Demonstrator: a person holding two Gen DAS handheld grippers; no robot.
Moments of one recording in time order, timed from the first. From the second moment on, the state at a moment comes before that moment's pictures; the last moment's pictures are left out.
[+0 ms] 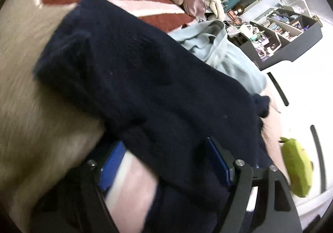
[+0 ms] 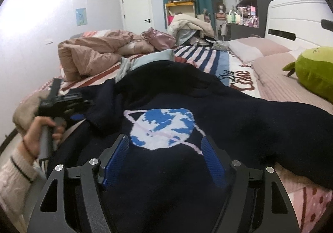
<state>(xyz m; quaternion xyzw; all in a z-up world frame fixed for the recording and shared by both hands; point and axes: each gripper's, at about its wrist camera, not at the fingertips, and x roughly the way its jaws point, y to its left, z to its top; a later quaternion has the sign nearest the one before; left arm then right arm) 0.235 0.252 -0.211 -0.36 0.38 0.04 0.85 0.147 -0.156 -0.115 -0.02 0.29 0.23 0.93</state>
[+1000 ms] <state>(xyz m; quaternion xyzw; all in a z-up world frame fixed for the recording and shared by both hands) 0.202 -0.030 -0.165 -0.10 0.42 -0.29 0.85 0.104 -0.291 -0.106 0.06 0.24 0.17 0.95</state>
